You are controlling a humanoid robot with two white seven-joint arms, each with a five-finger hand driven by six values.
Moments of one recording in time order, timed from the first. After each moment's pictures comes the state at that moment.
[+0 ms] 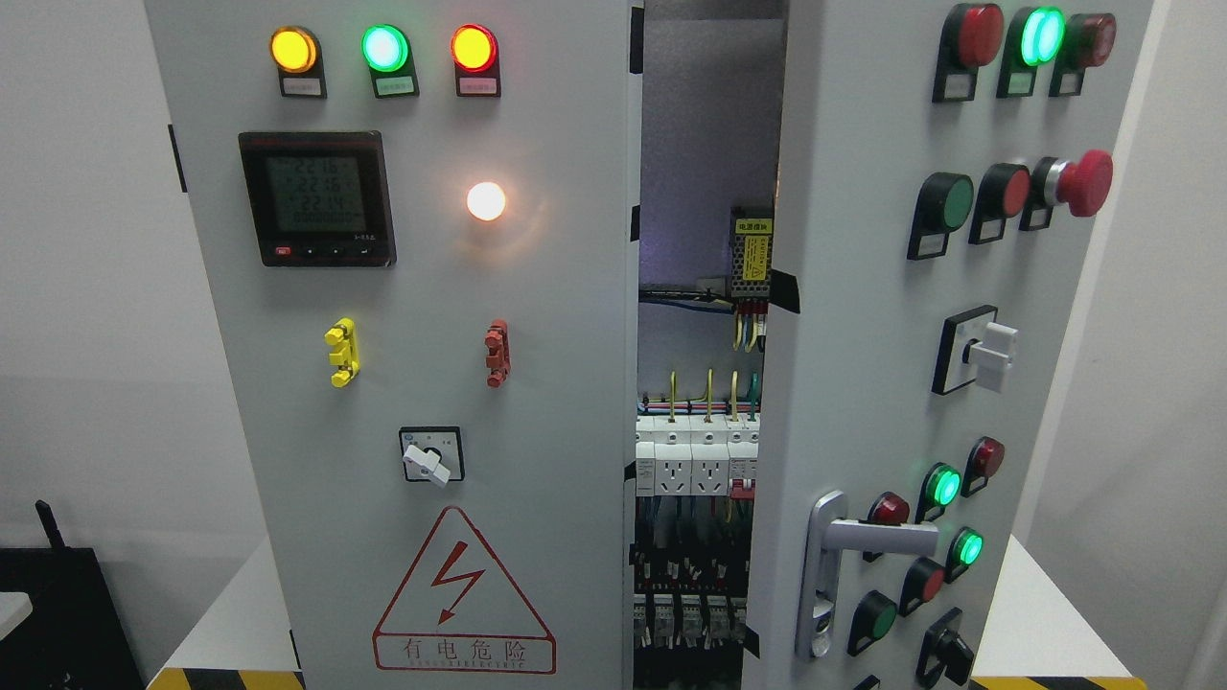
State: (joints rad) left arm 0.00 -0.05 -0.10 0.00 0.21 -0.11 0.00; right arm 0.25 -0.21 -0.44 -1.54 0.47 -0.04 -0.40
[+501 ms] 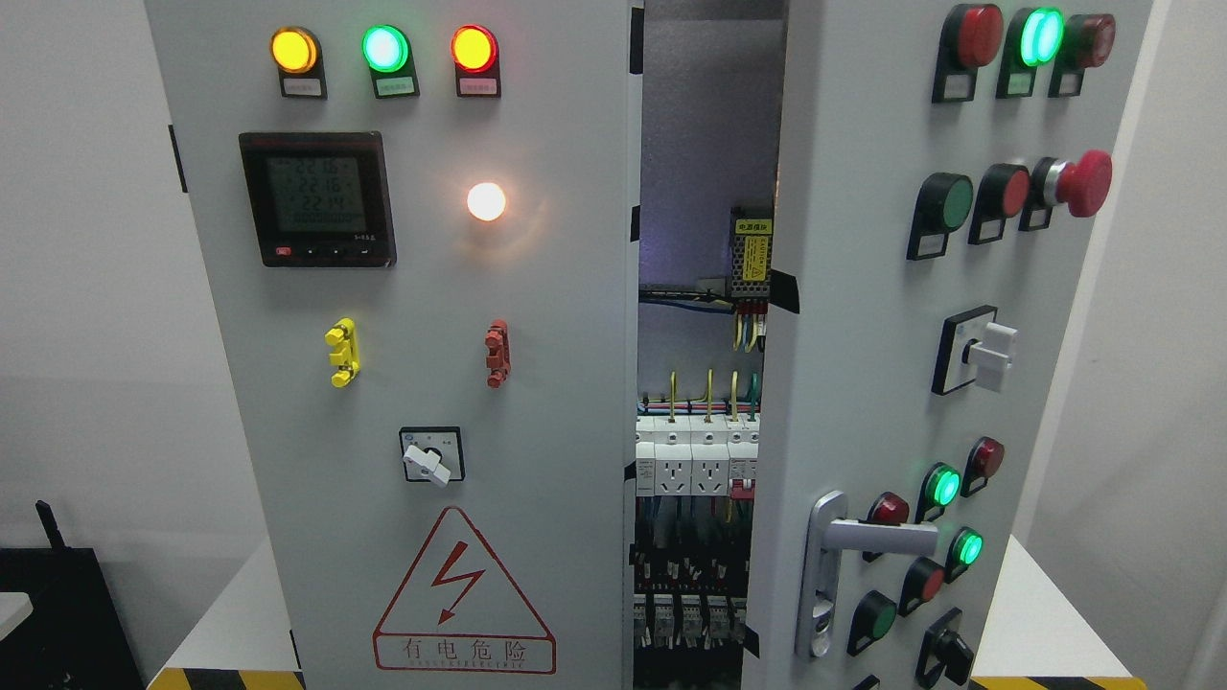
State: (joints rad) left arm 0.00 -0.05 -0.10 0.00 0.21 -0.11 0.00; right arm 0.28 -0.13 -0.49 -1.13 0.46 -0.07 -0.32
